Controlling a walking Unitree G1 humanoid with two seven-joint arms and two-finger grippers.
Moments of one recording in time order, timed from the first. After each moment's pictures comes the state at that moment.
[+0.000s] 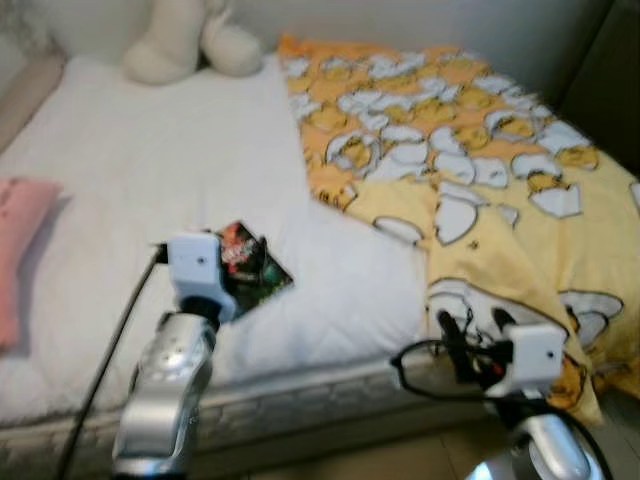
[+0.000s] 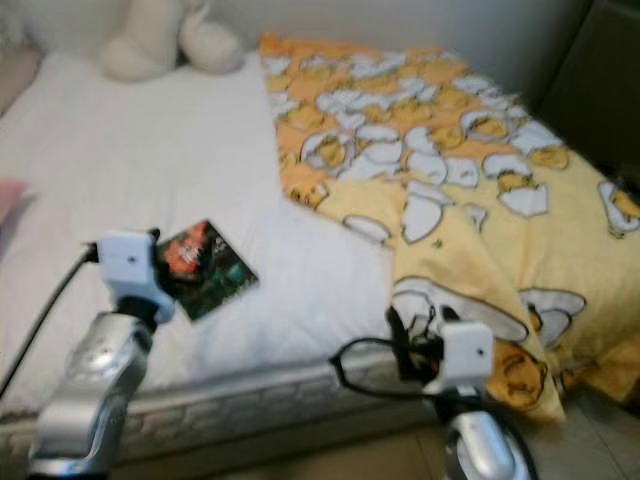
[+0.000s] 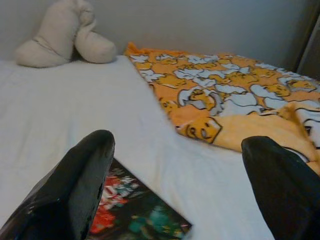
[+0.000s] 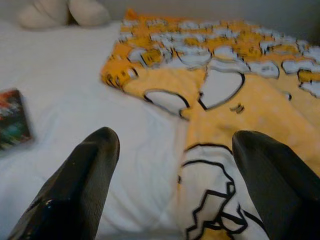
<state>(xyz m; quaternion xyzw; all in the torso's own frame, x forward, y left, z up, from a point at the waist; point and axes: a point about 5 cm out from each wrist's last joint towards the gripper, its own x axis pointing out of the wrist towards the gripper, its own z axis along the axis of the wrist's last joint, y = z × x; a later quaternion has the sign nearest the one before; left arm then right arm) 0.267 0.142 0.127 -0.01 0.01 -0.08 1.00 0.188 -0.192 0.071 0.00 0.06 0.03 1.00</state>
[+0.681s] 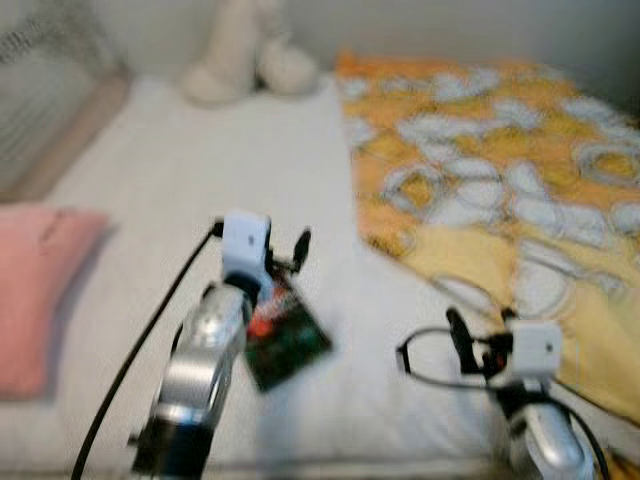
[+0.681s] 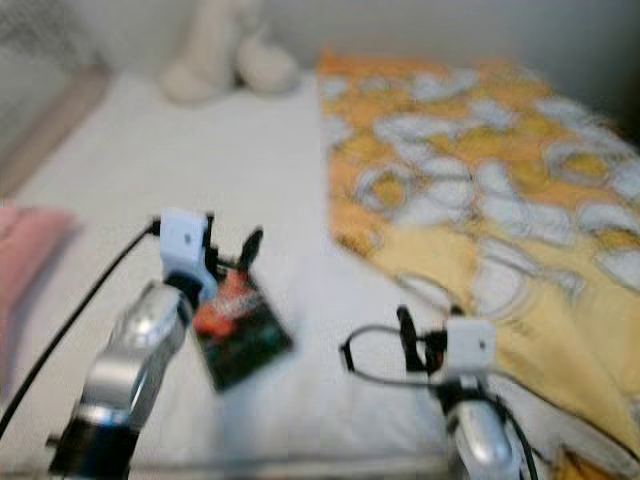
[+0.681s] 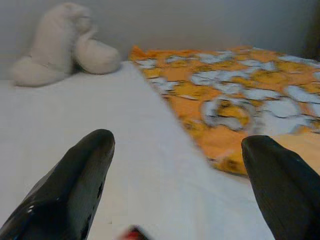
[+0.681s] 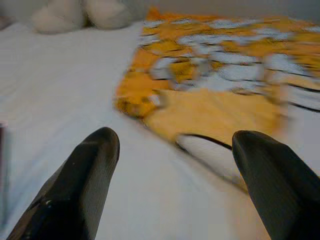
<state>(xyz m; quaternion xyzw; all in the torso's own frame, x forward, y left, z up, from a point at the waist) 0.301 0.118 0.134 0.02 0.00 -0.16 0.99 0.205 -0.190 0.066 -0.01 0.06 0.02 1.00</state>
